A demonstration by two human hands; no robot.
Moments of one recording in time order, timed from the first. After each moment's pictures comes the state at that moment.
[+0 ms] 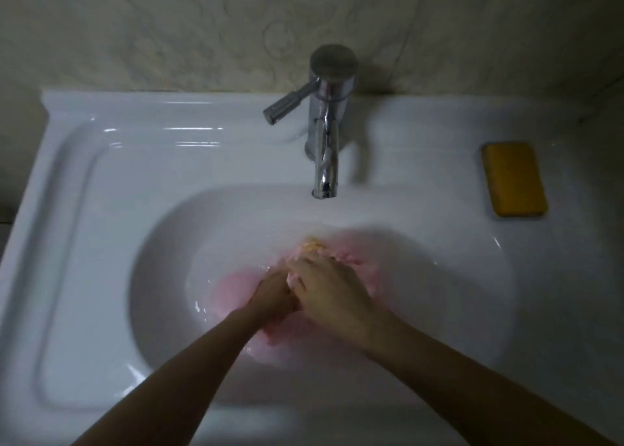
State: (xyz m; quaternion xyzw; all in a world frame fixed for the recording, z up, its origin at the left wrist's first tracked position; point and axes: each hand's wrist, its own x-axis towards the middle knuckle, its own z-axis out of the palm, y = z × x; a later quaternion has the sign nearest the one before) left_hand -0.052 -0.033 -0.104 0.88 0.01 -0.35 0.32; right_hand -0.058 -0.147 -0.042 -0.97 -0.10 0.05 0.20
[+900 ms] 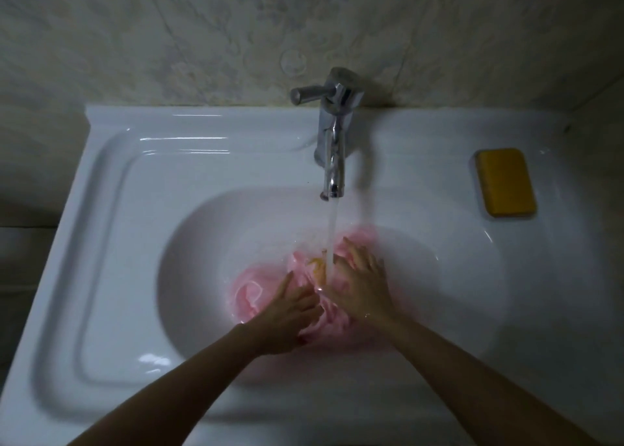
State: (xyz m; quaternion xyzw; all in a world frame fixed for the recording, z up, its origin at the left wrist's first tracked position) left_hand -0.090 0.003 -0.119 0.87 -0.45 -0.19 0.06; right_hand -0.081 -0.188 -0.097 -0.96 -0.01 0.20 0.21
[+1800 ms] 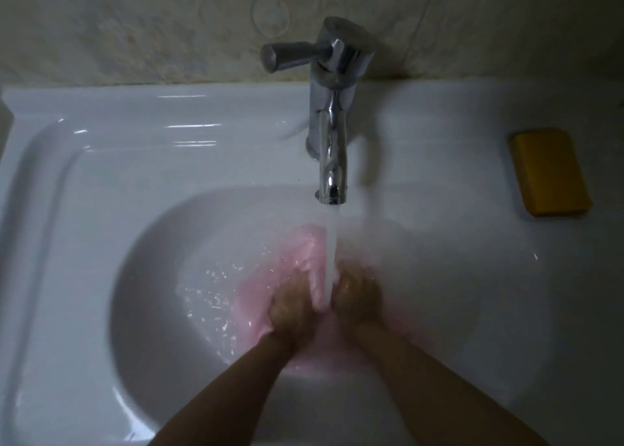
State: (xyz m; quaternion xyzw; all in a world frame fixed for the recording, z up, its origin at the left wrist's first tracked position) left_hand -0.065 -0.063 -0.164 0.96 0.00 -0.25 0.15; right_hand -0.071 -0.171 -0.190 -0.98 0.06 -0.08 0.16
